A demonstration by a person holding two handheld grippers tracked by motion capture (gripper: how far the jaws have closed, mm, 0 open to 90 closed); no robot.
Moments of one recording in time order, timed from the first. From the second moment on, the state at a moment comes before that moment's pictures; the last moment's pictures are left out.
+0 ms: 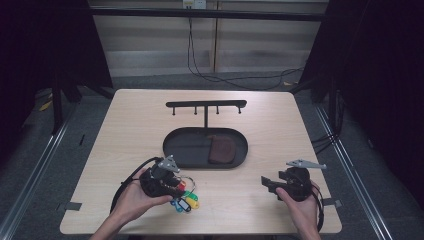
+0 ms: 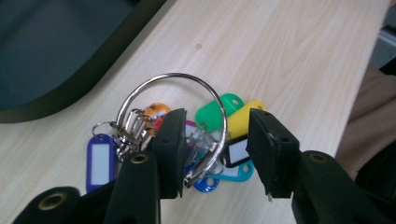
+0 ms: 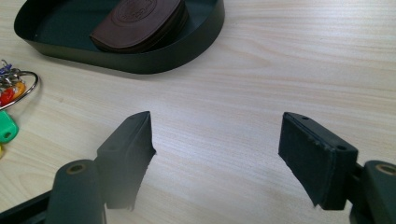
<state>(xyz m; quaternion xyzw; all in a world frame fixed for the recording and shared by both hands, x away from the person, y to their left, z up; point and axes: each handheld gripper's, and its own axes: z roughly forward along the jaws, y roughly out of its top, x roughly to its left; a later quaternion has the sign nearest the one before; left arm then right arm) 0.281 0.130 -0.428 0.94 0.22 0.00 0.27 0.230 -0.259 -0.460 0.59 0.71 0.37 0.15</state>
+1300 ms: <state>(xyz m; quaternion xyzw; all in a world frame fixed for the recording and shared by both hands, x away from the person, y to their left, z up) 0.302 0.068 -0.453 0.97 0.21 -0.08 0.08 0.230 -0.266 -0.459 0.60 0.69 0.38 0.15</state>
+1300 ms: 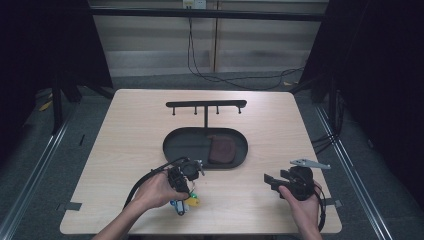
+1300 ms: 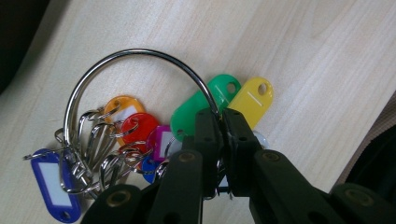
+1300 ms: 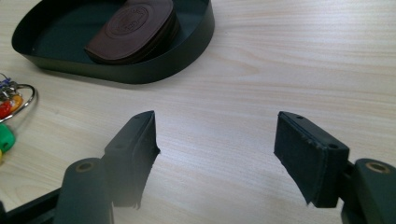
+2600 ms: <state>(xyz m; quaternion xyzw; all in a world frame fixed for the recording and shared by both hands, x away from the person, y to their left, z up) 0.318 0.116 -0.380 0.96 0.28 0.01 0.11 0.231 -0.264 -0.460 0.59 0.69 0.38 0.16</state>
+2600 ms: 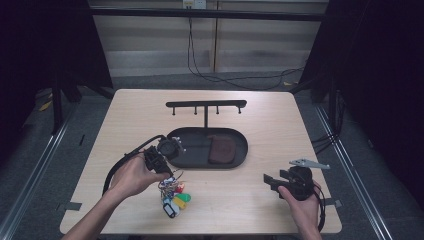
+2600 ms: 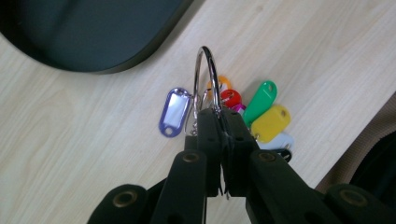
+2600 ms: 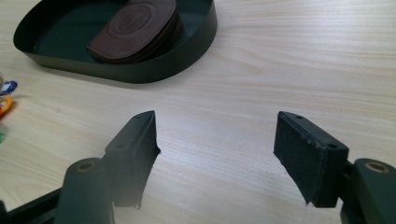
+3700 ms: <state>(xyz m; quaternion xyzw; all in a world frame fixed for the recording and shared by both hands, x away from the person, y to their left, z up) 0.336 0.144 -0.307 0.95 0.27 -0.01 0.13 0.232 -0.265 -0.461 0.60 0.69 0.38 0.15</state>
